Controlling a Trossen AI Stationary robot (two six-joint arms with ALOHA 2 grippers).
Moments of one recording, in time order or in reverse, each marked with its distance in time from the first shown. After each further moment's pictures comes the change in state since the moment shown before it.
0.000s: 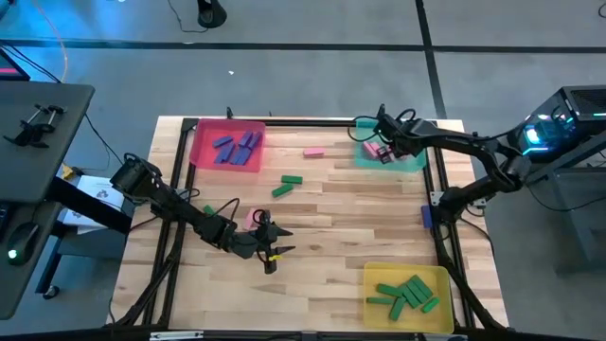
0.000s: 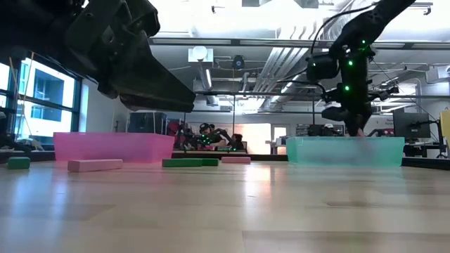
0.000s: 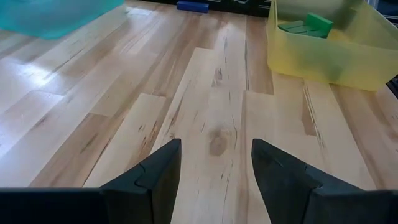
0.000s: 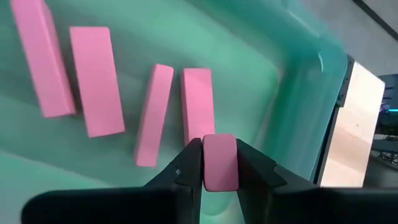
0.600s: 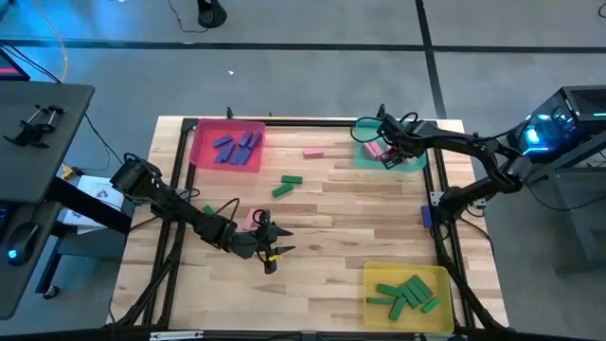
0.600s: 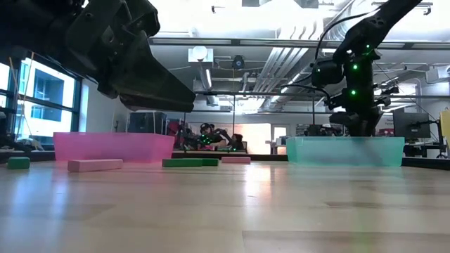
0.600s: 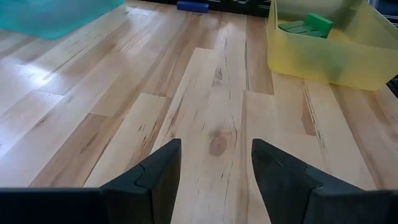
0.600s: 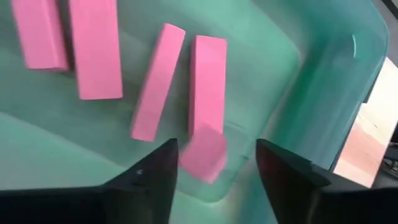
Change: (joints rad) left arm 0.000 0.000 0.000 0.000 0.000 0.000; right arm -0.043 -0.007 -0.052 0.012 -0.074 -0.122
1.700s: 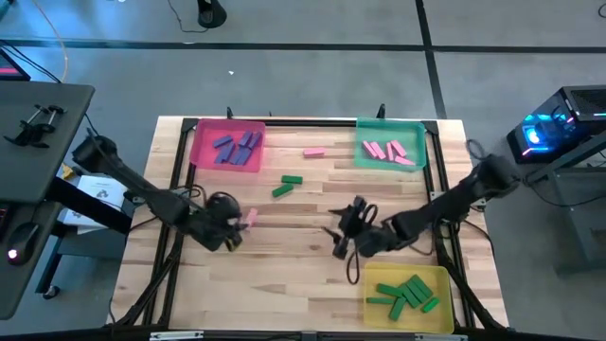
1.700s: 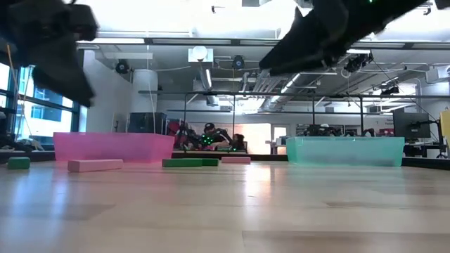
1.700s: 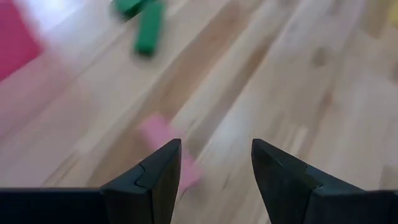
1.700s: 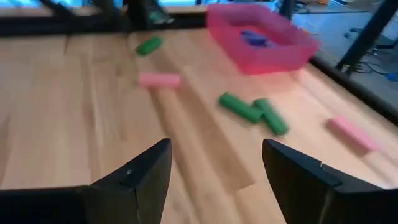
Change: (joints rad) left arm -0.088 -0.582 0.000 -1.161 -0.038 -0.669; right arm 1.207 0.142 -0.002 0.975 0.377 0.085
